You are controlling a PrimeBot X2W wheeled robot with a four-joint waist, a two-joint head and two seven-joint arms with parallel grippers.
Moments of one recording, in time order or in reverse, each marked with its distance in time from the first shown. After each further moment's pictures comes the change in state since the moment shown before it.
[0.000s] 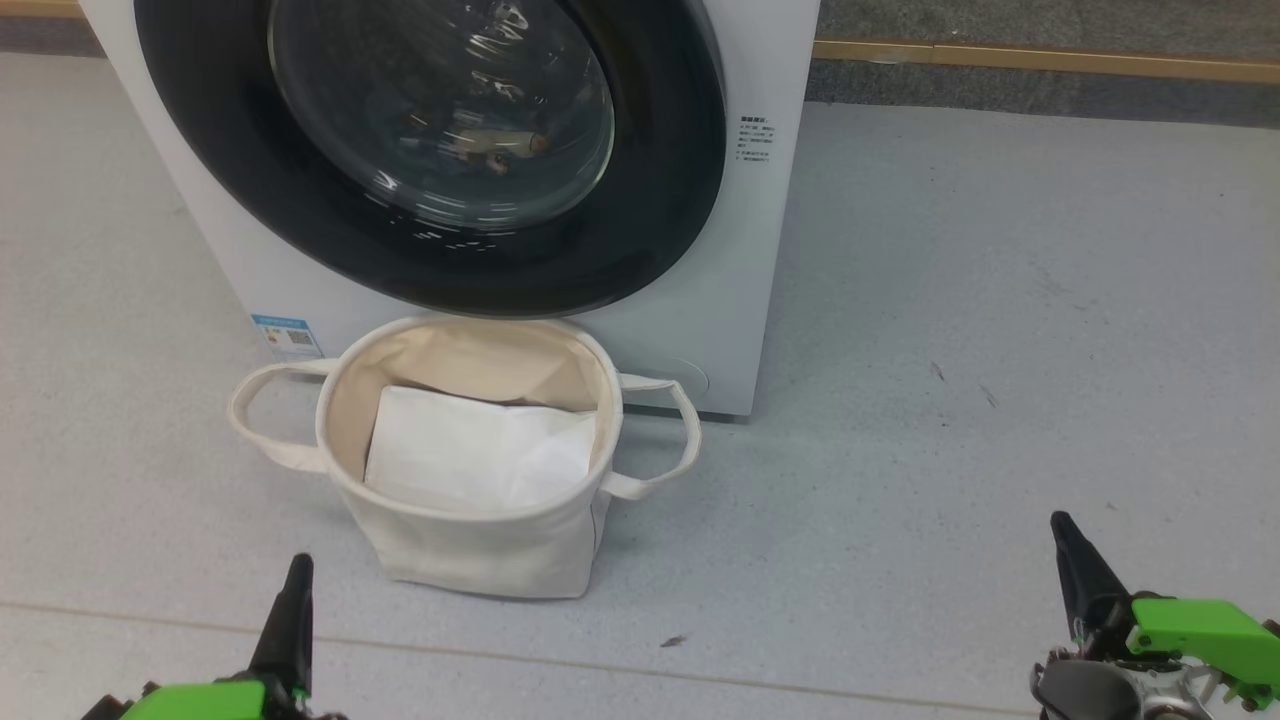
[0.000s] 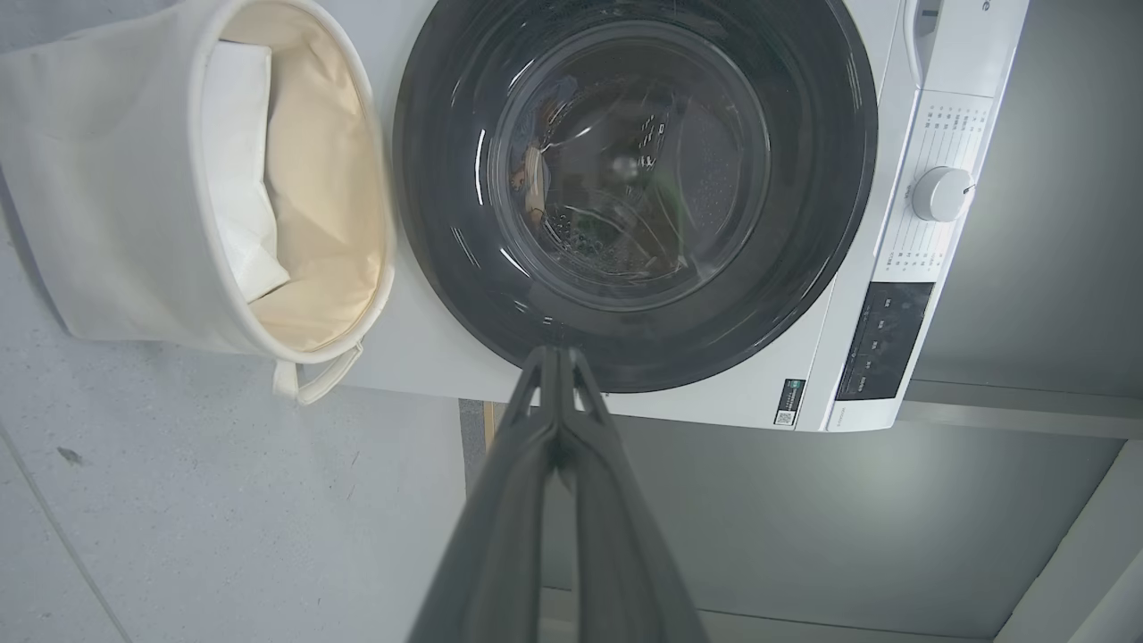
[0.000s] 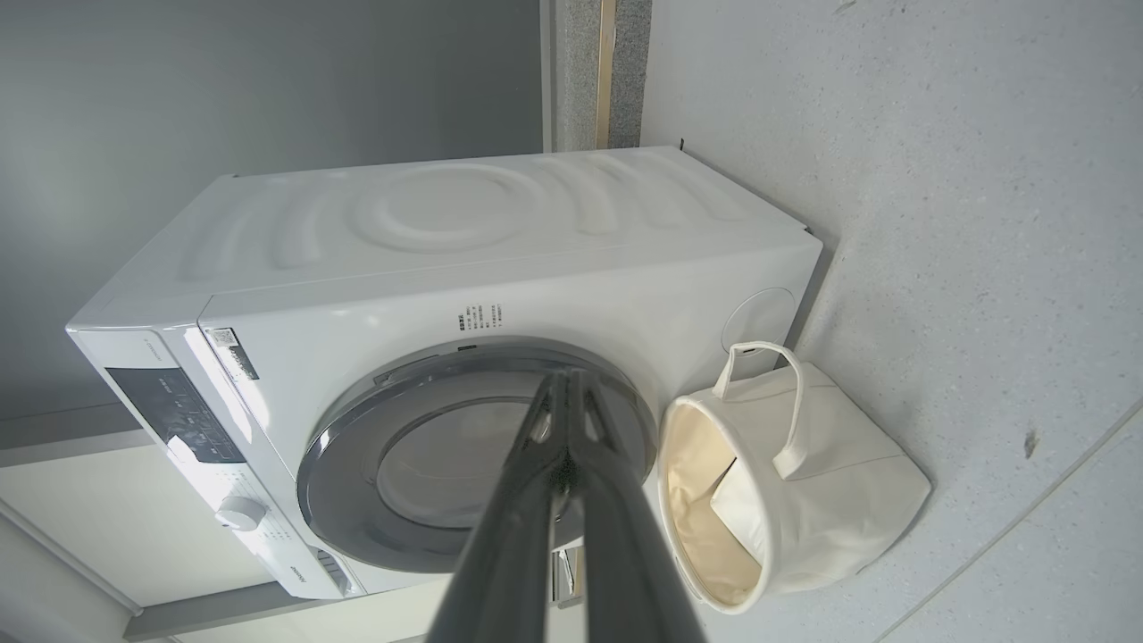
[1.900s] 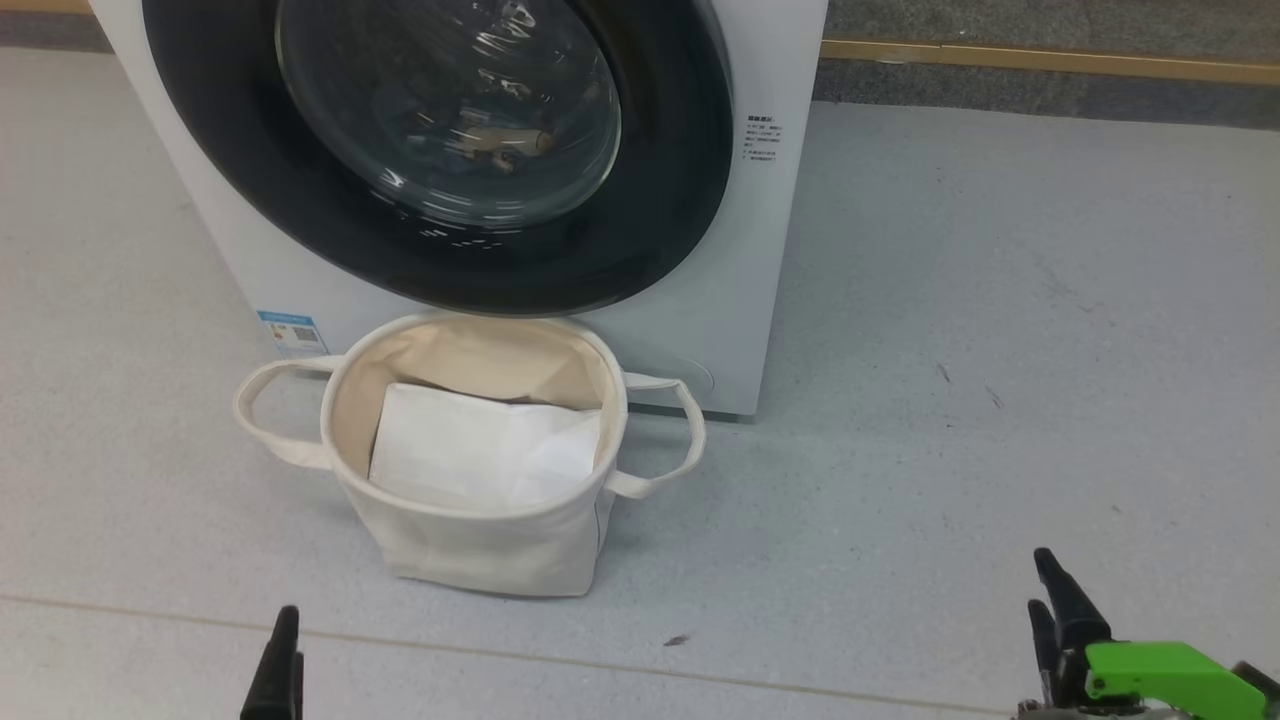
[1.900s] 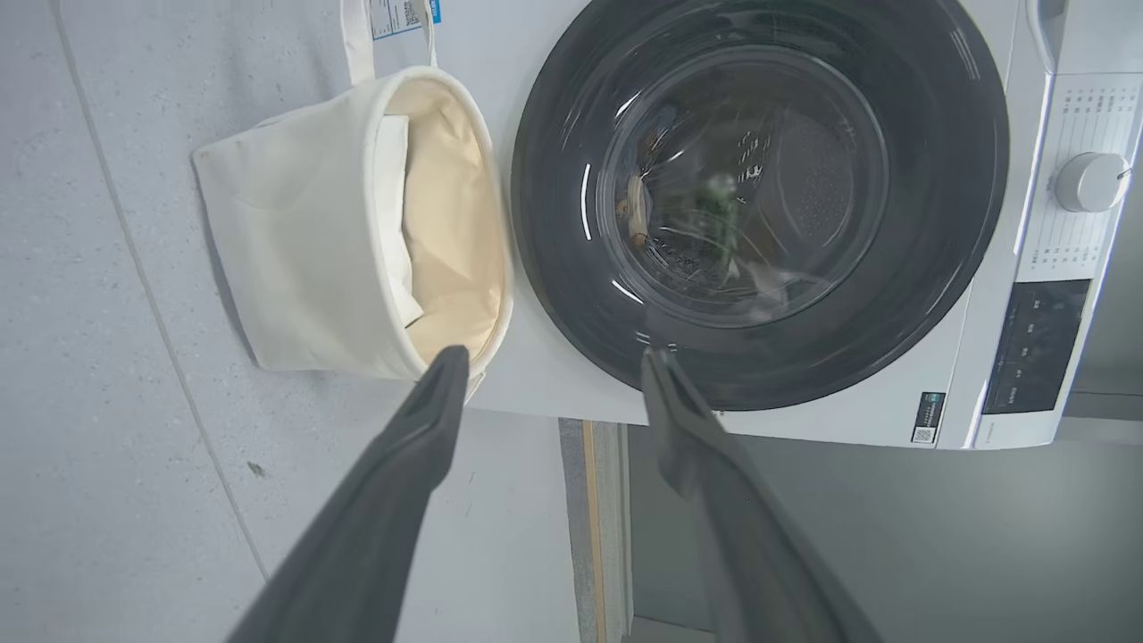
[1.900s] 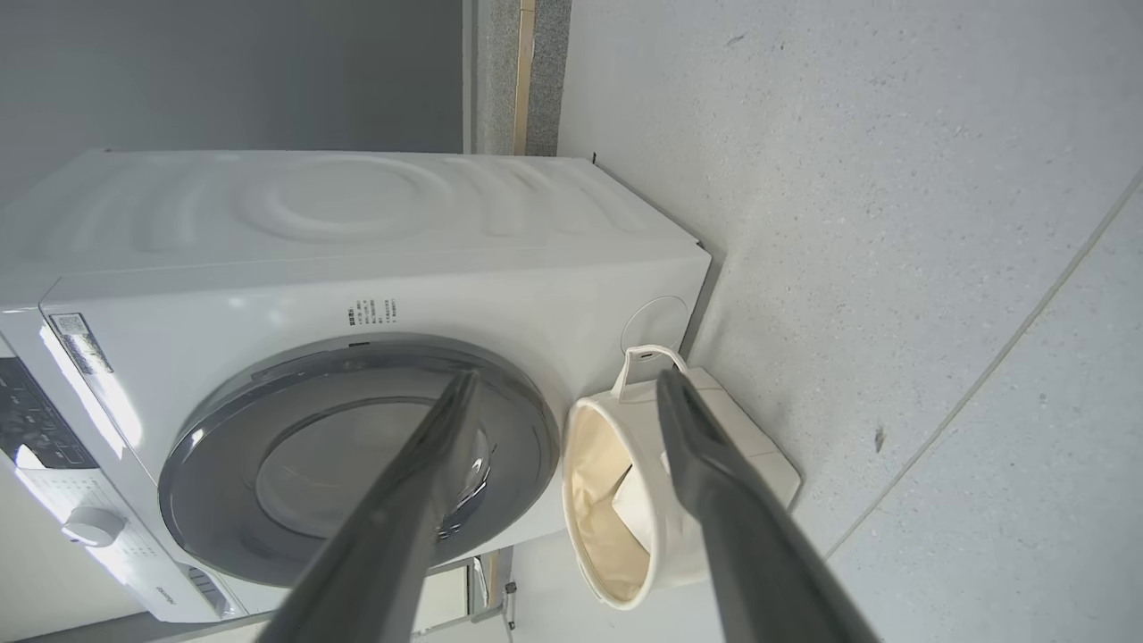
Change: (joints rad) left arm 0.055 0.023 -0.013 0.085 0.122 0.002 -0.065; right arm 0.031 0.010 0.043 0.091 -0.110 0.000 -0.065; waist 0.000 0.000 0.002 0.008
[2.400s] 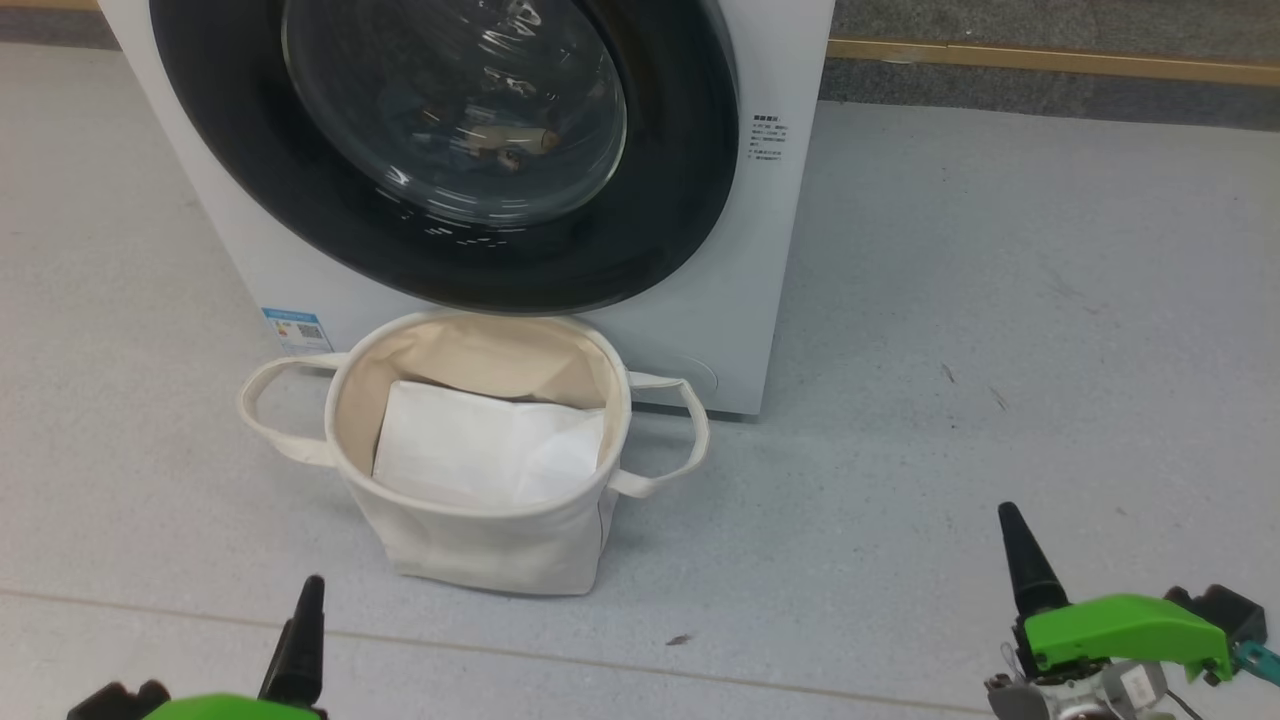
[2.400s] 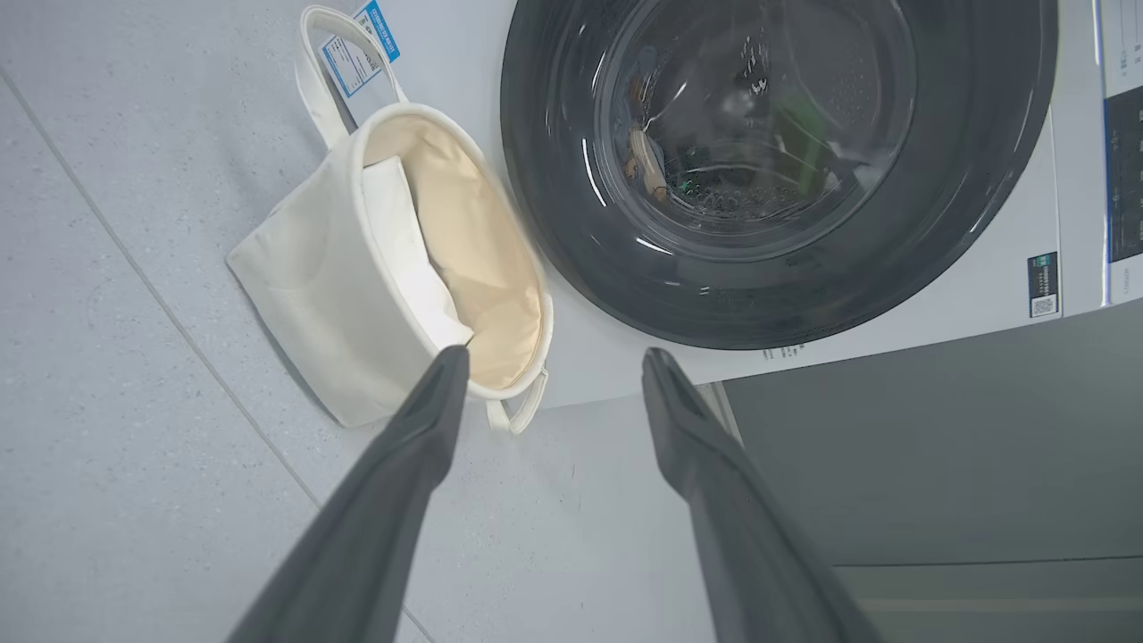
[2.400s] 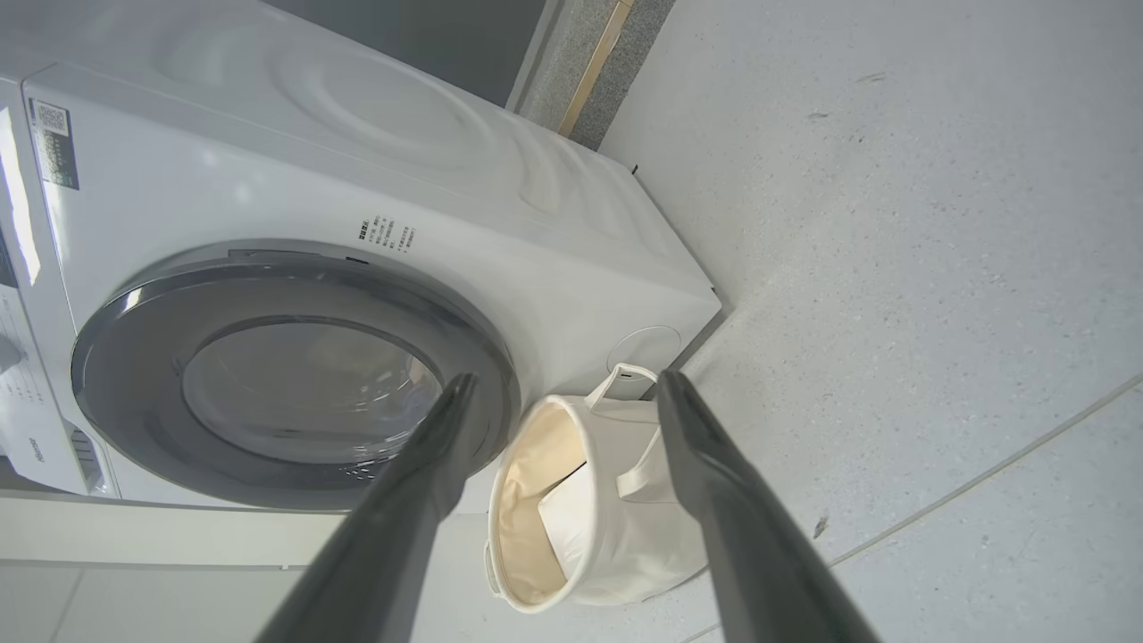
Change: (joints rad) left arm -0.034 0.063 -0.087 -0.026 0.241 0.058 -0.039; right arm -0.038 0.000 0.063 -0.046 -0.309 0.000 -0.041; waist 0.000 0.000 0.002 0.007
